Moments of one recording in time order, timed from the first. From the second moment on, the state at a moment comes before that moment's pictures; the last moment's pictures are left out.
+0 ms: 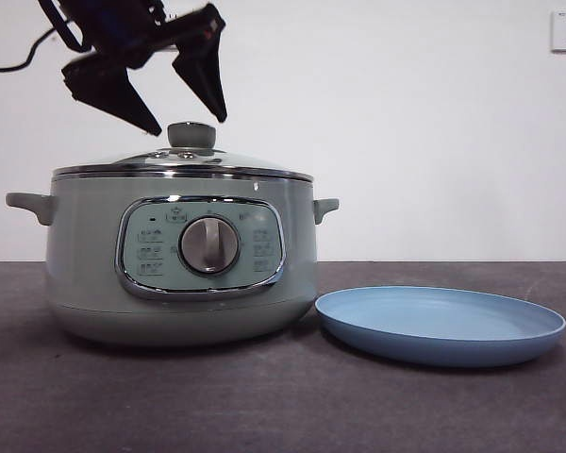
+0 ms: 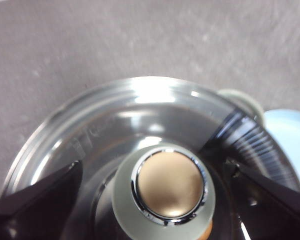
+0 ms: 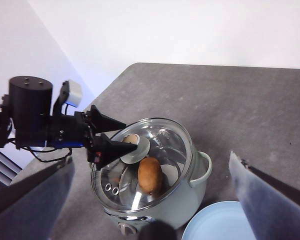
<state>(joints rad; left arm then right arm) -0.44 1.50 1.28 -0.44 0.05 -0.04 0.10 1.07 1.49 -0.79 -0.65 0.08</state>
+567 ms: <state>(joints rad) -0.46 1.55 1.29 -0.46 0.05 -0.01 0.10 1.07 1.49 -0.79 -0.65 0.08</state>
